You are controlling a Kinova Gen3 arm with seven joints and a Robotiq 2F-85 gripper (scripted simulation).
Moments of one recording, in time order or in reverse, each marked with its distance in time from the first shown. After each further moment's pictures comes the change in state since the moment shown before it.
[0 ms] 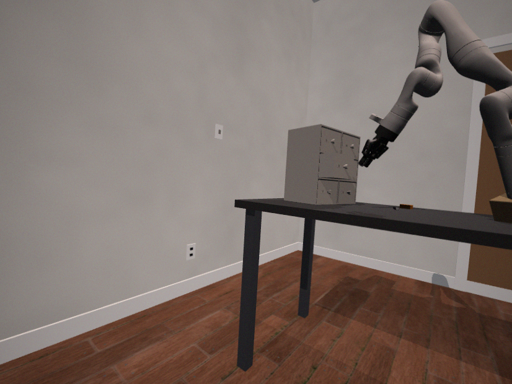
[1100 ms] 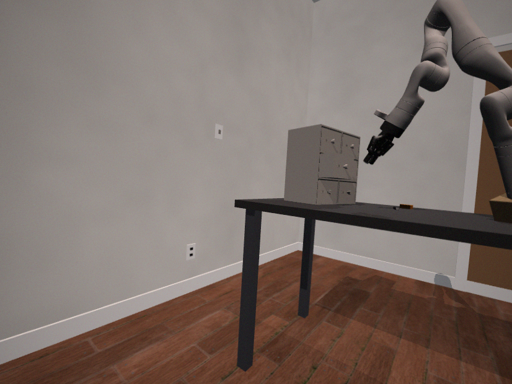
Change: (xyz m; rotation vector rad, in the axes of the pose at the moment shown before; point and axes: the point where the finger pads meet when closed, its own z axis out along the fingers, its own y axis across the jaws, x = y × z) arm -0.012 -0.003 -0.020 -0.006 -0.015 -0.003
